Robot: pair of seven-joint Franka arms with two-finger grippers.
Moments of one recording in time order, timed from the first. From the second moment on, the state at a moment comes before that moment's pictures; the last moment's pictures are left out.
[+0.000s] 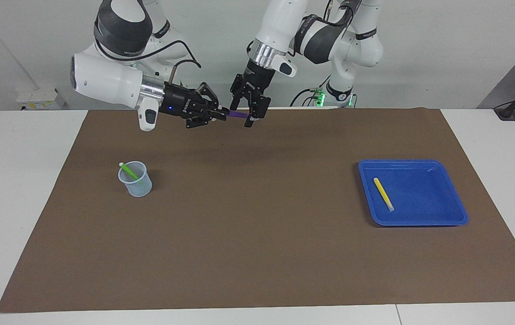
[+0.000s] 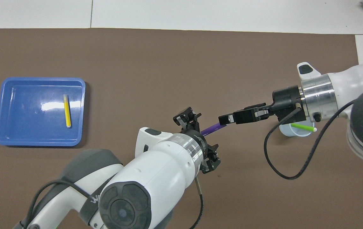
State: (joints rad) left arm -0.70 -0.04 -0.13 -1.92 -0.10 2.44 -2.75; right arm 0.13 0.00 0.00 -1.86 1.04 1.70 -0.41
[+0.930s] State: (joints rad) left arm -0.70 -0.04 -0.13 -1.91 -0.10 2.39 -2.75; right arm 0.13 -0.01 0.00 -1.86 1.04 1.70 -0.42
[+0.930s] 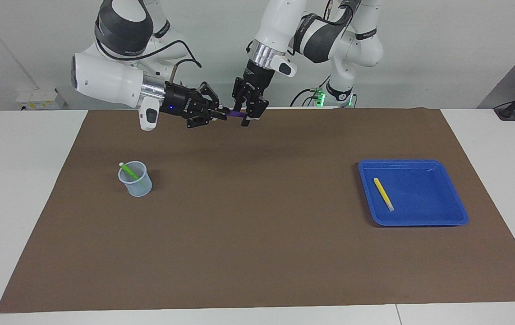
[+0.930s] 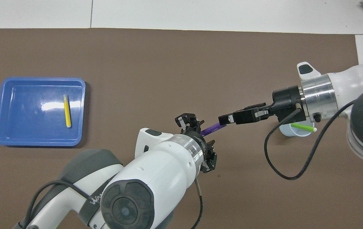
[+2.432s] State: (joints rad) left arm -0.70 -0.04 -0.13 -1.89 -0.10 2.36 -2.75; right arm 0.14 -0.01 0.00 -1.86 1.04 1.70 -0.38
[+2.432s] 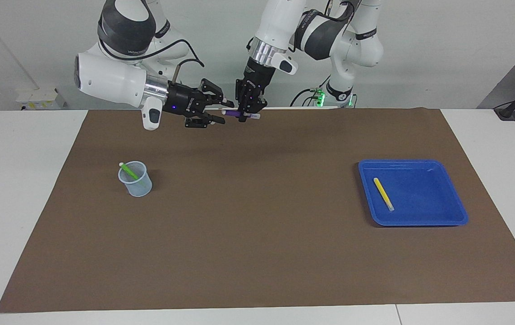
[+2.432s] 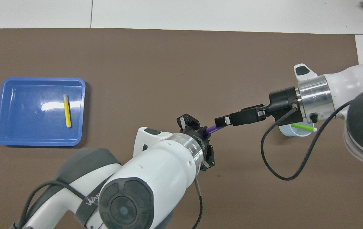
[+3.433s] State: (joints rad) left arm -0.45 -0.04 -0.10 -1.88 -0.09 2.18 -2.21; right arm 0.11 -0.01 0.00 -1.87 0.57 1.77 -0.38
